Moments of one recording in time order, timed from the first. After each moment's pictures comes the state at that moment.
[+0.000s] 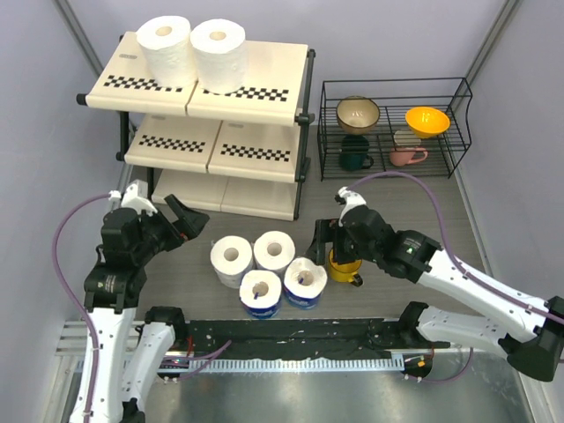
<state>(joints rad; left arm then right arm) -0.06 0.60 0.91 -0.76 0.25 -0.60 0.89 0.96 0.89 -0.65 0.08 0.69</state>
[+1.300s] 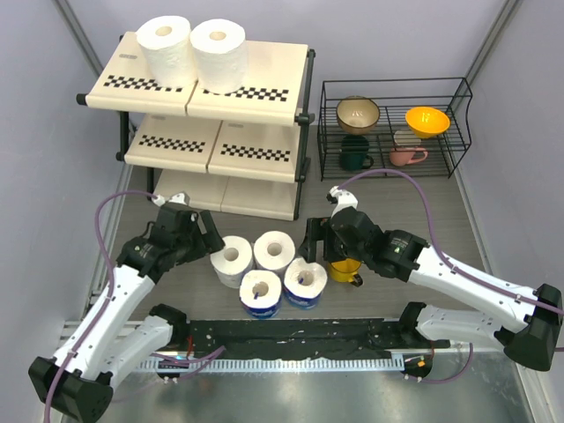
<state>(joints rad) -0.39 0.81 0.80 -0.86 -0.07 -0.67 0.96 1.03 0.89 -0.57 0.18 0.71</state>
